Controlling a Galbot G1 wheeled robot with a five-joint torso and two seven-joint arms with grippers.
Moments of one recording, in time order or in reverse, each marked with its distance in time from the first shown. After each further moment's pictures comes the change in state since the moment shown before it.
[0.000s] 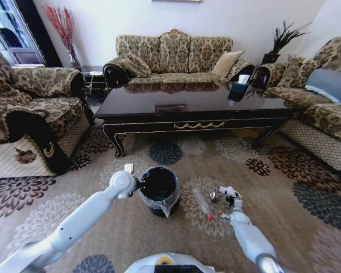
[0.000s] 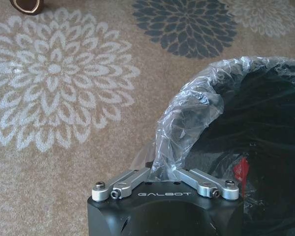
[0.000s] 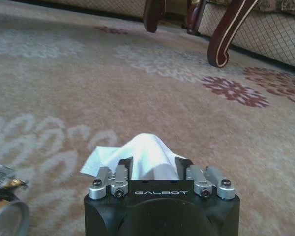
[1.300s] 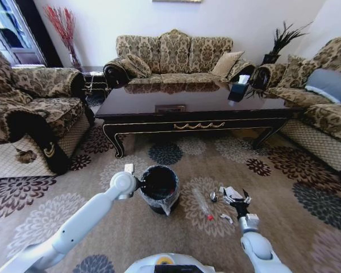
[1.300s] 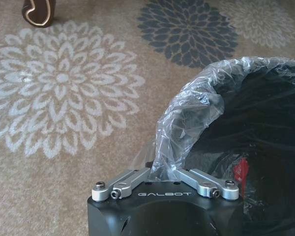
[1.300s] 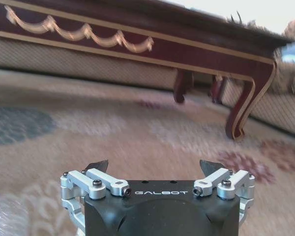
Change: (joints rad) left arm 0.062 0.013 -0.056 -0.045 0.071 -0.003 0.027; right arm -0.583 -0.057 0.150 0.854 -0.005 -0.037 0.004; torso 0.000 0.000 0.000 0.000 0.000
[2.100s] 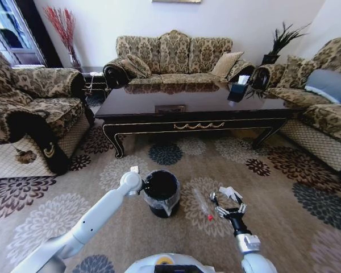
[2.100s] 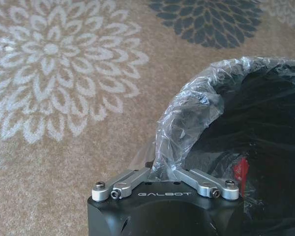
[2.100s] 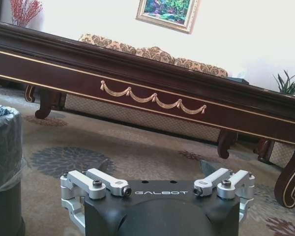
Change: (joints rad) left arm -0.058 -0.129 0.068 0.240 0.051 -0.013 0.051; right arm -0.299 0.150 0.056 0.342 -0.240 0.195 -0.128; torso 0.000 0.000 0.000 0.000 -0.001
